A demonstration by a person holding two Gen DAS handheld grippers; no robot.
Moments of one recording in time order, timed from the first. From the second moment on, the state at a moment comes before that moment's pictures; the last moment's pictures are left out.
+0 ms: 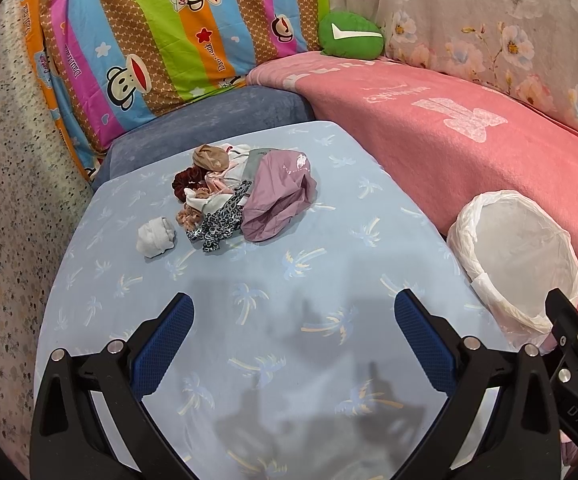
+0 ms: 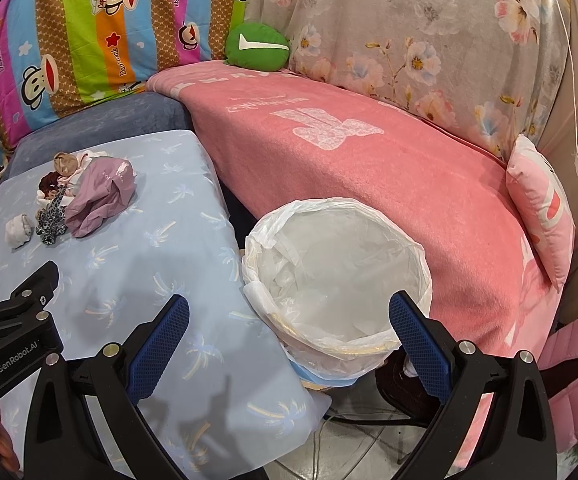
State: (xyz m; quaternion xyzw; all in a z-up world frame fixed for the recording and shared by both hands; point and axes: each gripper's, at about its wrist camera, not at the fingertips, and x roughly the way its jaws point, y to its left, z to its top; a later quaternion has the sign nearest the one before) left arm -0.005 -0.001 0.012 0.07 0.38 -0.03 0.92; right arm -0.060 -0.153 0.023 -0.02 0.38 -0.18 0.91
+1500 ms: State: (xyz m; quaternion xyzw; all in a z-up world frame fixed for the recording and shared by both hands) left arm 0.013 0.021 0.004 0.03 0.39 -0.05 0.92; right arm -0.052 -0.145 0.024 -0.02 0.37 -0.19 0.91
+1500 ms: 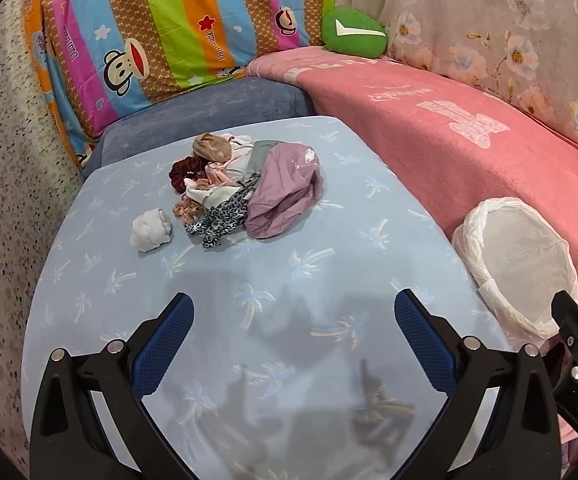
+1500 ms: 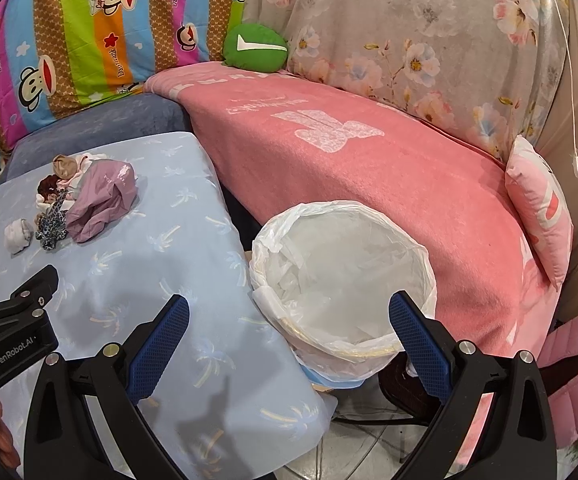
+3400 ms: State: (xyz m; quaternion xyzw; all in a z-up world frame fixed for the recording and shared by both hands) left arm 0.145 0.200 -0.062 -0.10 0.44 -0.07 0.89; right arm 0.144 0.065 -0.046 0.06 0.43 0.05 0.90
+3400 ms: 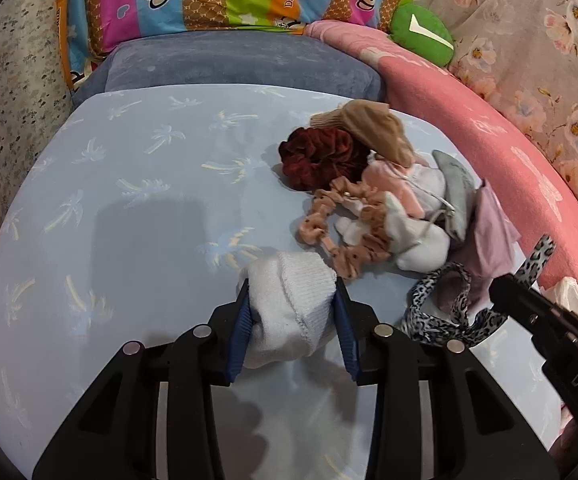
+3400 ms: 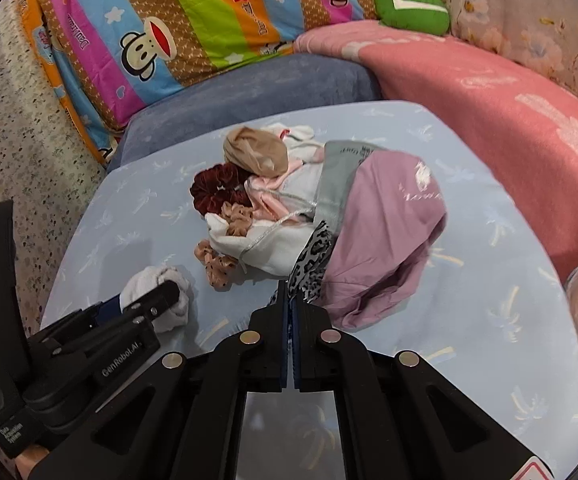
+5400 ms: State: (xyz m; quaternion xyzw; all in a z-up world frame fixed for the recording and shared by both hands) left arm 0.043 -0.188 -0.004 0.09 0.40 -0.34 0.84; right arm -0.010 -0.314 0.035 0.19 0.31 -0.19 0.91
